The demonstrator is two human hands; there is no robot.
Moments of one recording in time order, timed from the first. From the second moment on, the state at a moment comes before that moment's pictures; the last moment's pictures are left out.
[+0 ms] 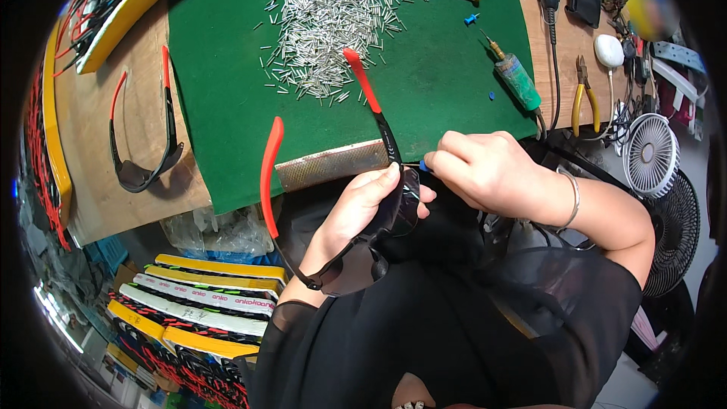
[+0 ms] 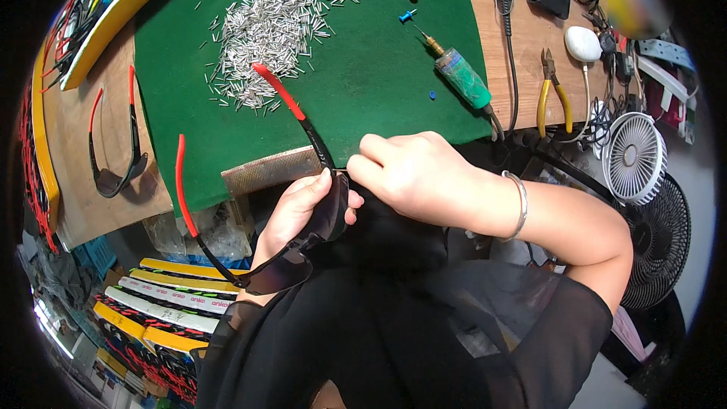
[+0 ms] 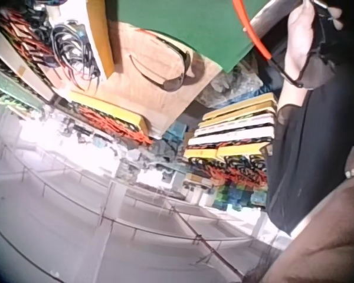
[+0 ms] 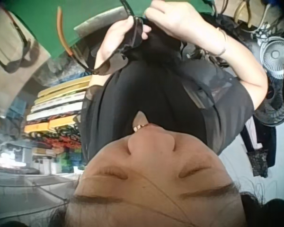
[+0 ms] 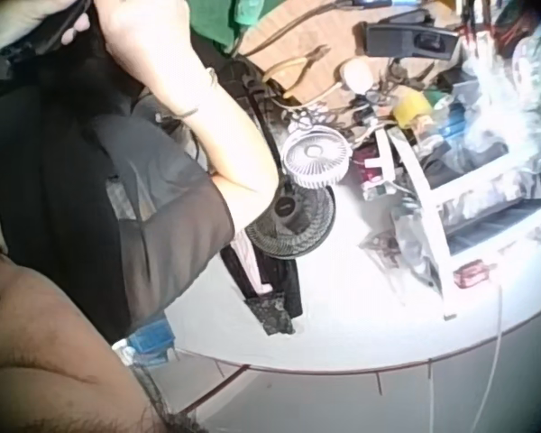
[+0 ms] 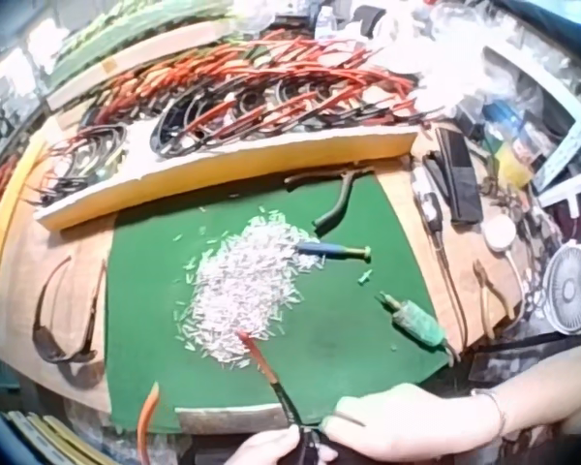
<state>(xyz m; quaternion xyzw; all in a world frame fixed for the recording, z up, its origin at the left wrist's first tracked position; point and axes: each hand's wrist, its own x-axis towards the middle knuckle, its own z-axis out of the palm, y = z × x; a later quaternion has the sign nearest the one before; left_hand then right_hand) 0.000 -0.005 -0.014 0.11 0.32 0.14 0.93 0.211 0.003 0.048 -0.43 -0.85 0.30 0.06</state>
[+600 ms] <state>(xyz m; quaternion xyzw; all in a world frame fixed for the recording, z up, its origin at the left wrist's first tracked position) 0.003 -0.002 -0.005 0.08 0.35 0.13 0.93 0.207 0.013 0.055 -0.53 -0.71 0.46 0.00</state>
